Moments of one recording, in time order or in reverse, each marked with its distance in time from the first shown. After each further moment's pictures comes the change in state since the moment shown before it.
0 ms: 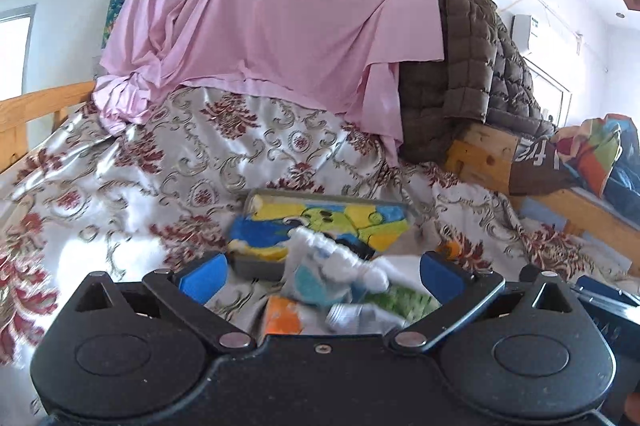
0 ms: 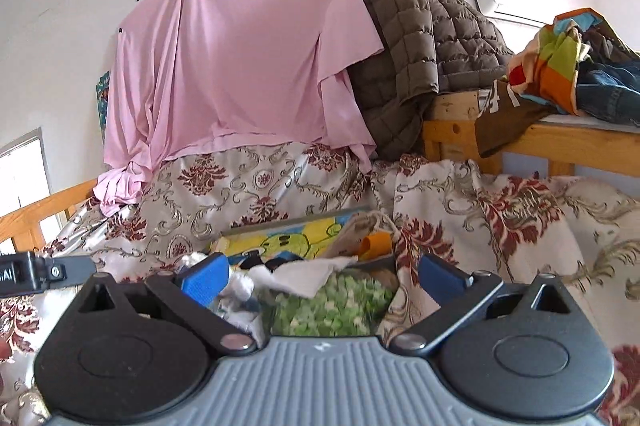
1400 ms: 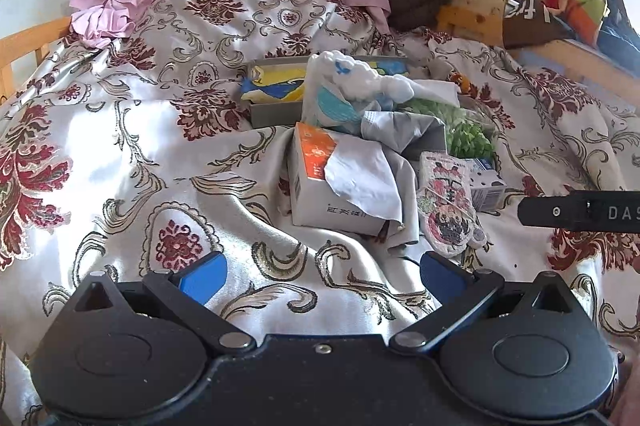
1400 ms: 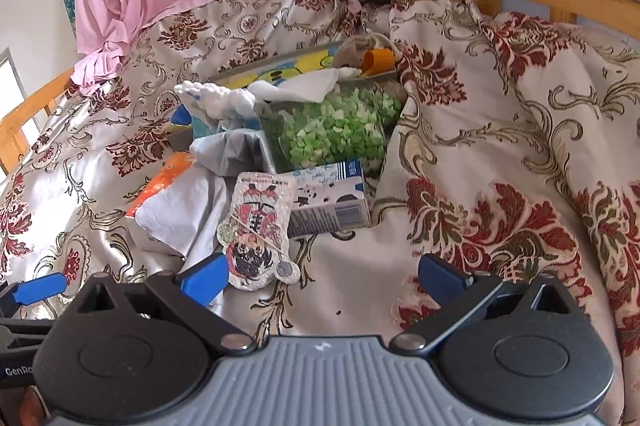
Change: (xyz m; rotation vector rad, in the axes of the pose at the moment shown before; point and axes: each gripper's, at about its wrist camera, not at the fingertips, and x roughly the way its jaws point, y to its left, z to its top) left arm 0.000 0.040 -0.092 0.161 0.309 -0.031; right arm 0.012 0.025 -0.062 0.060 0.461 -0.055
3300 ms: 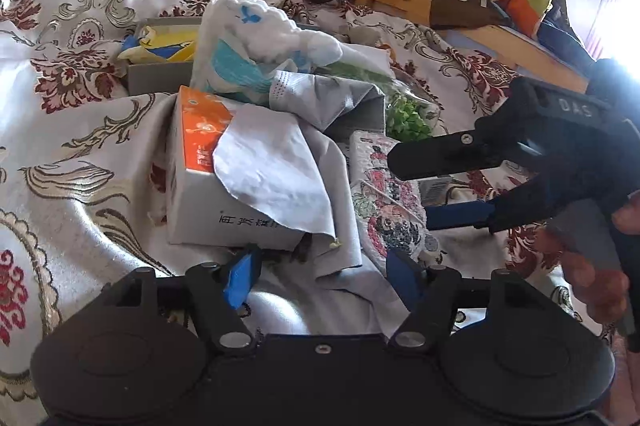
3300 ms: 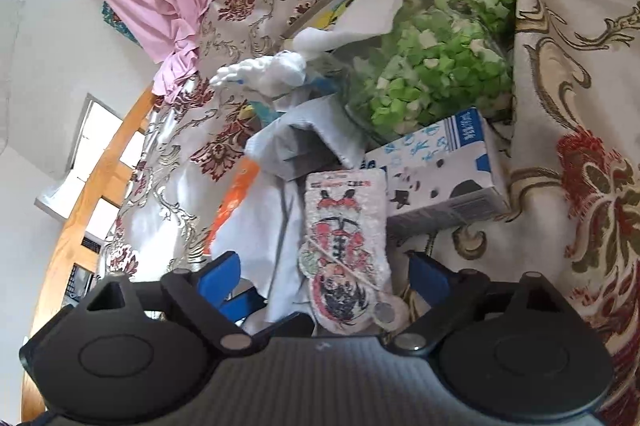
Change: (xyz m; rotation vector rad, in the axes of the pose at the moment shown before) left arm 0.091 -0.001 0.003 -0.006 0.054 -0.348; right arm 0.103 -0.033 0.043 0.234 0.256 0.516
